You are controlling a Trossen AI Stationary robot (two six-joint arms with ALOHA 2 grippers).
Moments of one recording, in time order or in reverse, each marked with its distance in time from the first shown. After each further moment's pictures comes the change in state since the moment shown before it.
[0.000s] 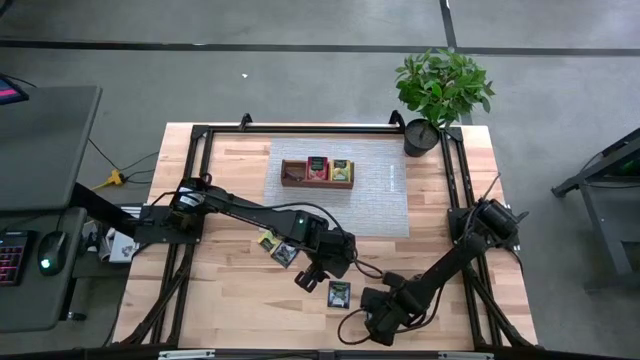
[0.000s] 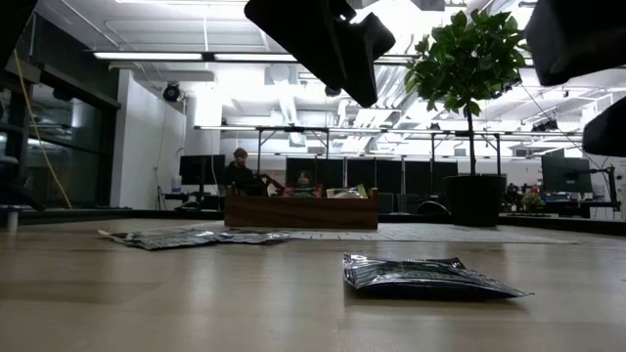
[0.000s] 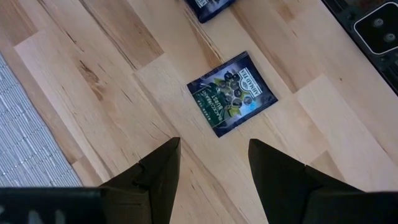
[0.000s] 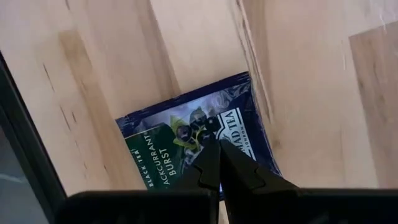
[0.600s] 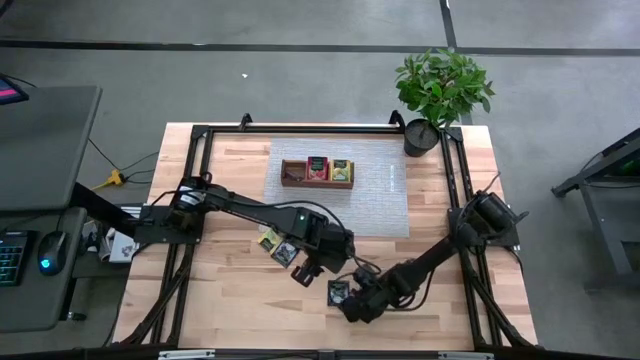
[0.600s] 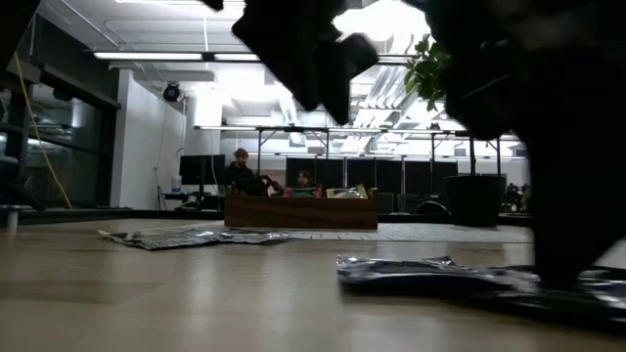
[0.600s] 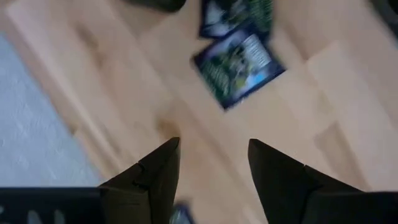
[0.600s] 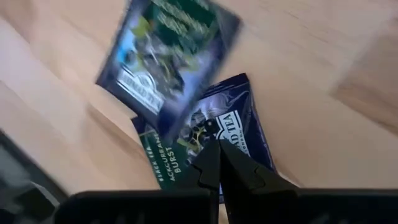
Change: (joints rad) left arm 0.022 0.000 0.000 -0.093 -0.024 0.019; right arm -0.127 -0.004 -0.119 0.251 0.084 0.579
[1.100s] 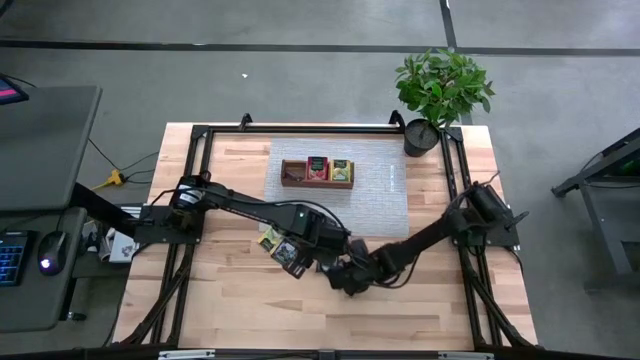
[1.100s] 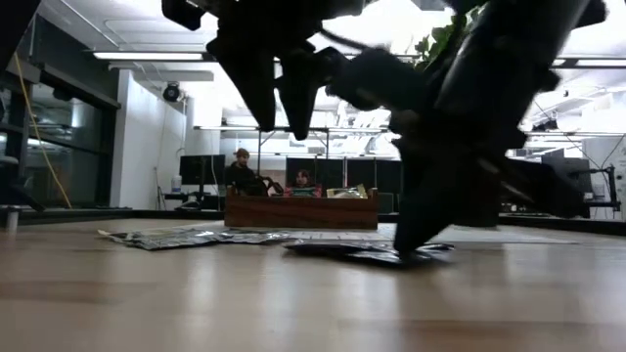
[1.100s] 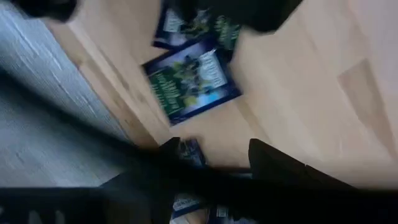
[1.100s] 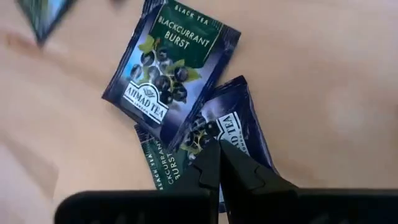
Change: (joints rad) left arm 0.010 -0.009 0.000 -0.169 -0.108 0.025; right arm -0.167 -0.001 -0.025 0.006 0.157 0.003
